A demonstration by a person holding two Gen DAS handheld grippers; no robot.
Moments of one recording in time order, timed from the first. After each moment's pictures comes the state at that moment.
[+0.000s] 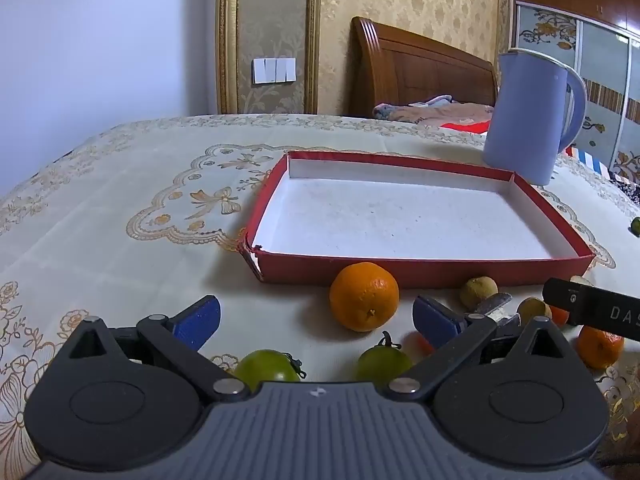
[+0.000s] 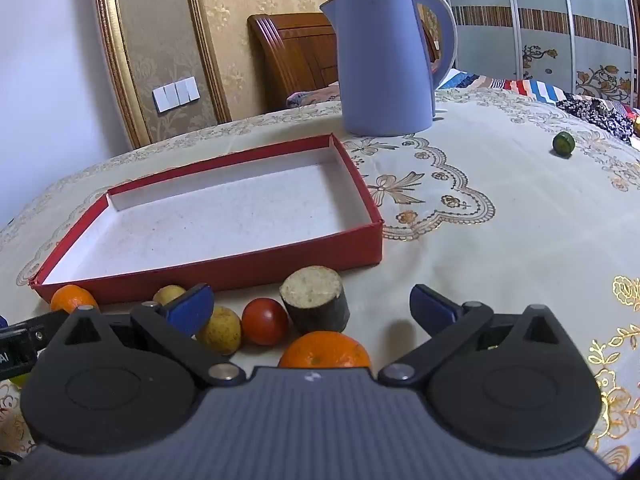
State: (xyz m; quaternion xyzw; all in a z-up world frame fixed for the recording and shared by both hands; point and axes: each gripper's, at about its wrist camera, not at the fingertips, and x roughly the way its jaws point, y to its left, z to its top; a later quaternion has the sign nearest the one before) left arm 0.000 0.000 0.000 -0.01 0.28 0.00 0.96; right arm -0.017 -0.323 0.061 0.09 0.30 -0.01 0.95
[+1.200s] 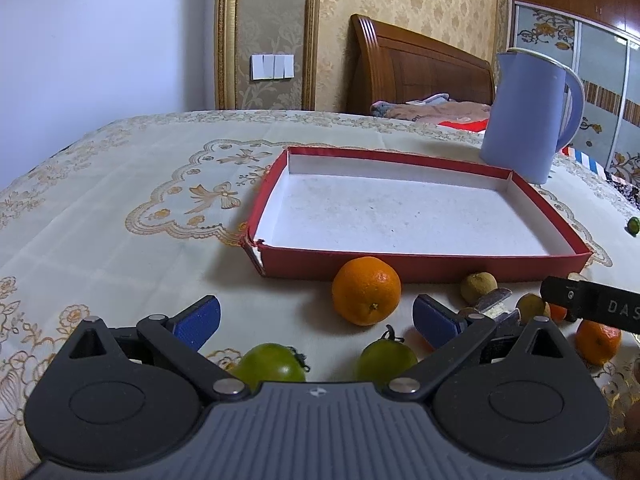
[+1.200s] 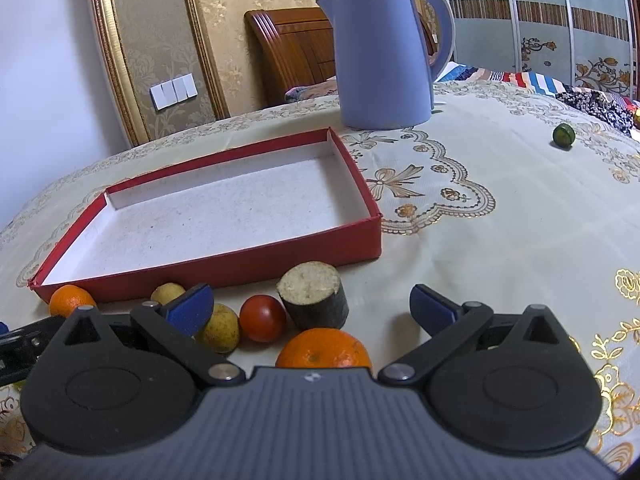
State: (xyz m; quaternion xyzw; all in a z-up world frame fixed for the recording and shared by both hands) left arm -0.004 0.005 -0.001 0.00 0.28 0.00 0.96; right arm -0.014 -0.326 0.058 0.09 0.31 -0.01 0.95
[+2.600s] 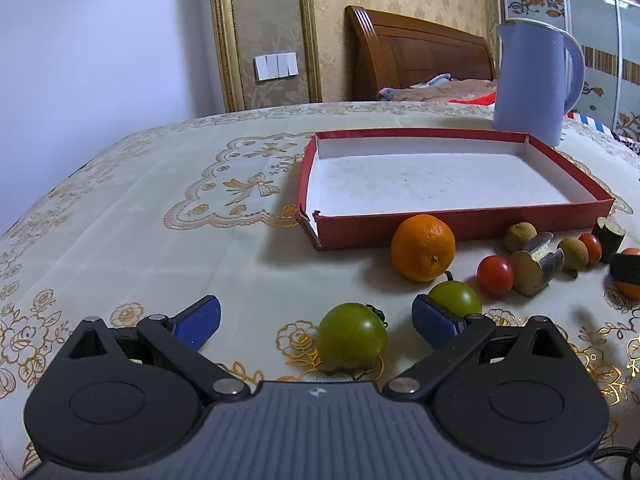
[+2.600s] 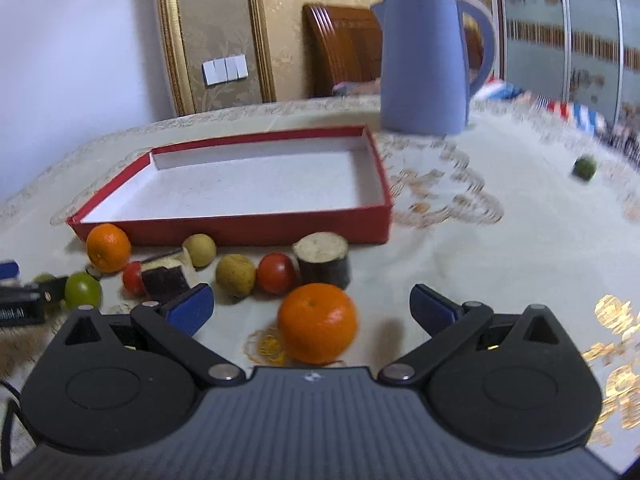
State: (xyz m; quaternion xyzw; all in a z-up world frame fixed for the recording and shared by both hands) left arm -0.016 0.028 -0.016 0.04 0.31 0.00 0.95; right arm -0.050 -0.332 0.069 0.01 0.31 0.06 0.95
